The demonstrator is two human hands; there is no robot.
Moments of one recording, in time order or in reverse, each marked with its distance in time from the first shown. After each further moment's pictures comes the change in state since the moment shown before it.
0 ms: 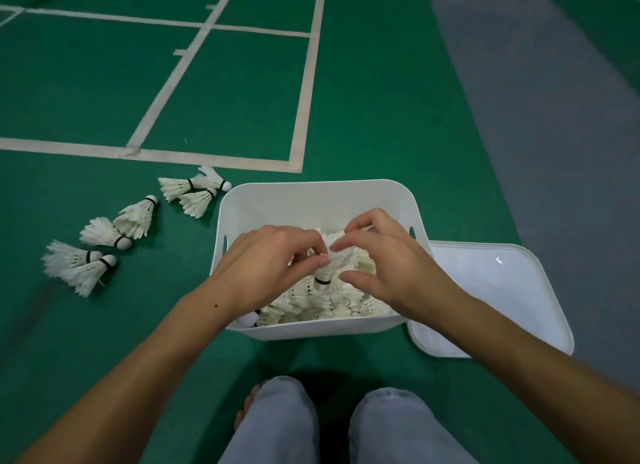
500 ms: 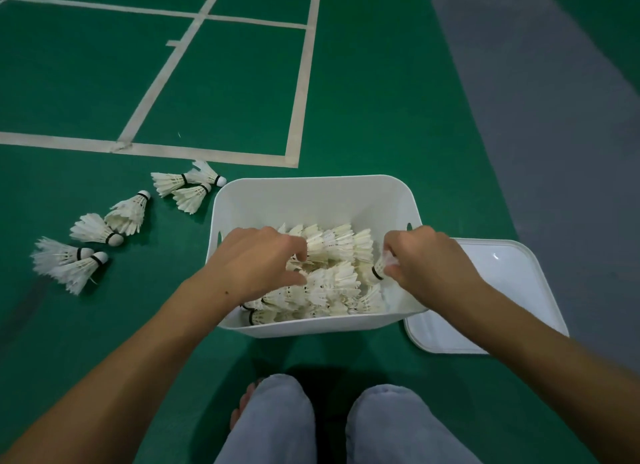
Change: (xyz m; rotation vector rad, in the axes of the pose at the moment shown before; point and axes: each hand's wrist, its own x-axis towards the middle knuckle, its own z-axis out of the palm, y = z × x) left_hand 0.015 -0.012 0.007 0.332 -0.283 -0.071; right_hand -0.001 0.032 -0.004 -0.497 -0.037 0.249
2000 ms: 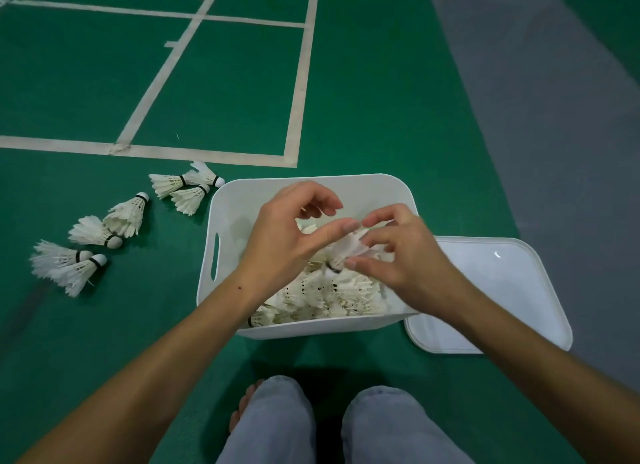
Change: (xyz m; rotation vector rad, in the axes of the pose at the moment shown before) left_hand 0.019 0.038 -0.003 -0.975 0.625 0.071; right_hand -0.004 -0.011 -0.001 0.718 0.056 -0.081
